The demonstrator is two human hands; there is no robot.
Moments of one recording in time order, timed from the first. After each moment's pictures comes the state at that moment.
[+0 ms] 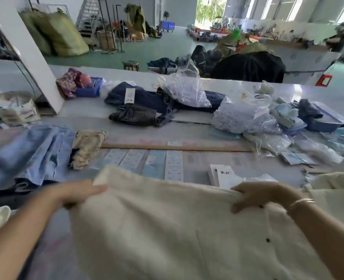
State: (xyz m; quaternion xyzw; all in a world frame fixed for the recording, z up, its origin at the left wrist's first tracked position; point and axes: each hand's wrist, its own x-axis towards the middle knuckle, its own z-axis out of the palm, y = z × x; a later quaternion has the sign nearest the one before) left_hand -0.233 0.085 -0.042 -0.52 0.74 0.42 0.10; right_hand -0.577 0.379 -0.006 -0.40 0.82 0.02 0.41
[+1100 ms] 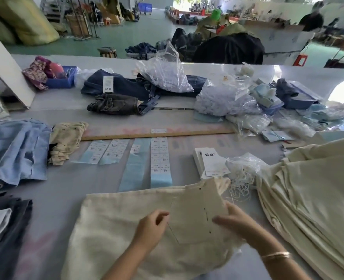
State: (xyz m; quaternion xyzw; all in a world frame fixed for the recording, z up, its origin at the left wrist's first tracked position) left_hand -0.317 0.278 -0.160 -0.37 0.81 0.46 -0.04; right_hand -0.491 0.457 -0.098 -0.19 0.78 -0.43 0.41
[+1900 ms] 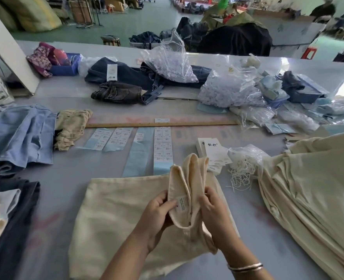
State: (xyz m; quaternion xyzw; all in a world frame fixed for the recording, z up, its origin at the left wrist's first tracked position) left_hand -0.303 0.311 -0.092 -0.28 0.43 0.85 -0.11; right_hand -0.403 0.414 -0.082 -0.16 0.77 -0.56 0.27
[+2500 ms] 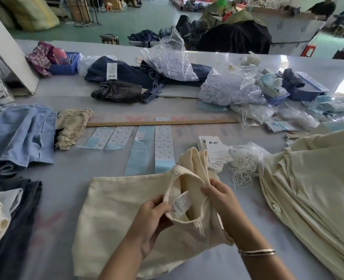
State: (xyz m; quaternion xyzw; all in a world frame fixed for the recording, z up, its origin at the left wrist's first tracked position) left_hand -0.280 0.306 -0.079 -0.31 0.41 0.85 -0.10; right_hand -0.420 0.416 -0.069 -0.15 0.68 -0.63 0.34
